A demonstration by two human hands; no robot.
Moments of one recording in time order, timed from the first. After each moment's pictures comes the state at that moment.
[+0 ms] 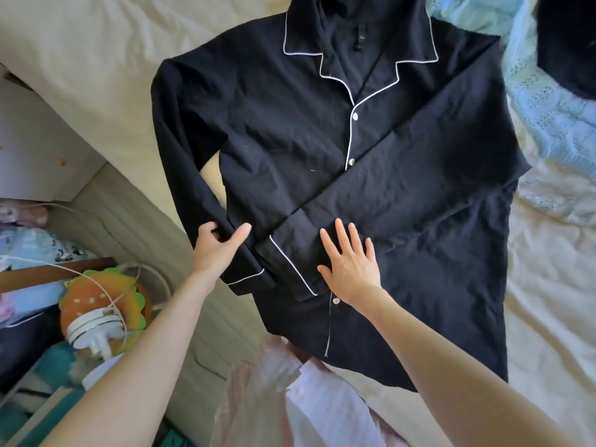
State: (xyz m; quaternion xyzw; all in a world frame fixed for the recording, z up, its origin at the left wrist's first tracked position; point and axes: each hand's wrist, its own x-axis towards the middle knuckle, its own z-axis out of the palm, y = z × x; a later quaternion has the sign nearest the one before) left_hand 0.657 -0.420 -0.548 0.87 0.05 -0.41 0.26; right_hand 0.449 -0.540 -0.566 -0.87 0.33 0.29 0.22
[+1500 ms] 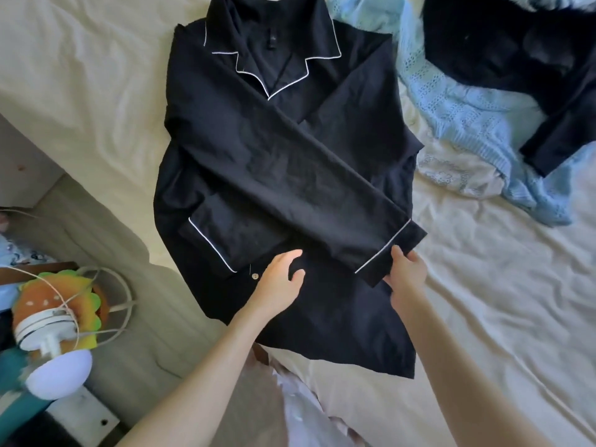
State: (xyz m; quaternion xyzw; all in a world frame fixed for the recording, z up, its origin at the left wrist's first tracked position) left_hand 0.420 -0.485 -0.518 0.79 -0.27 -0.52 0.18; right_hand 0.255 -0.622 -0.542 -0.26 0.77 -0.14 0.56
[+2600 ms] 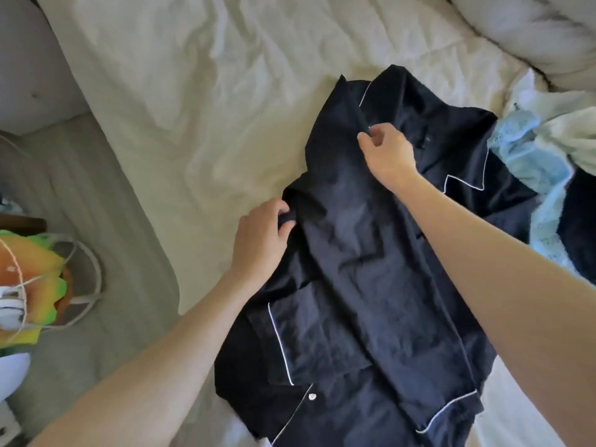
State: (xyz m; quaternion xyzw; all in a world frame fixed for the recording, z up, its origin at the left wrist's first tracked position) left_hand 0.692 -0.519 -0.566 0.89 -0.21 -0.24 0.32; right_hand 0.689 -0.751 -0.546 -0.84 0.43 0.06 0.32
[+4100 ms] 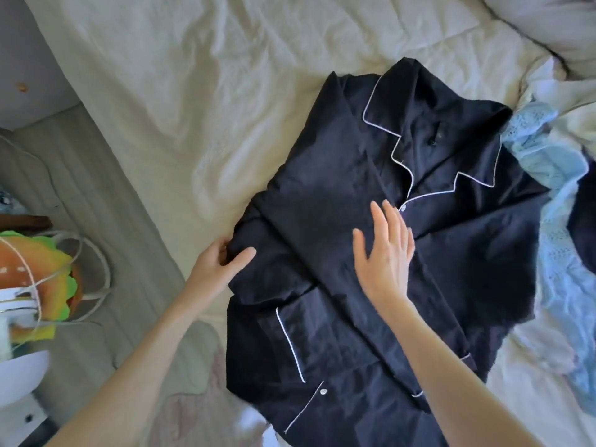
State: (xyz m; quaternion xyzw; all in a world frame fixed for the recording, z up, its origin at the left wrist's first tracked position) left_hand 0.712 -0.430 -0.573 0.73 0.03 -0.47 0.49; right_hand 0.571 -0.645 -0.560 -0.89 0.41 -0.01 0.17
